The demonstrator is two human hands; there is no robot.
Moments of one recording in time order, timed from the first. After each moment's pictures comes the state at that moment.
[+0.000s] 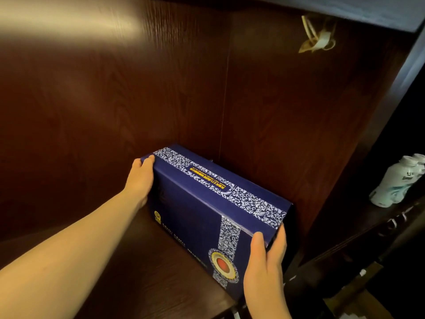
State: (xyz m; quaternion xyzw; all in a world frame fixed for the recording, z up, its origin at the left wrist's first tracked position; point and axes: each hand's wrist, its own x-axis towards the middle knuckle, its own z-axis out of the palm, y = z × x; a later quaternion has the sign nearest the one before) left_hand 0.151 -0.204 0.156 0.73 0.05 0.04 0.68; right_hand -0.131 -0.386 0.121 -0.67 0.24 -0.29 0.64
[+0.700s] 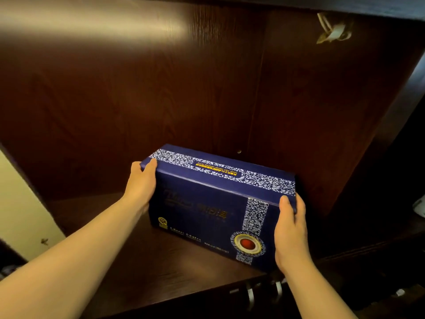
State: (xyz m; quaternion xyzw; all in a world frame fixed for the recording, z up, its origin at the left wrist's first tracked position) left_hand 0.040 -0.135 0.159 0.73 0.12 0.09 0.67; right_hand -0.112 -0.428 0.127 -0.64 0.17 -0.26 0.70
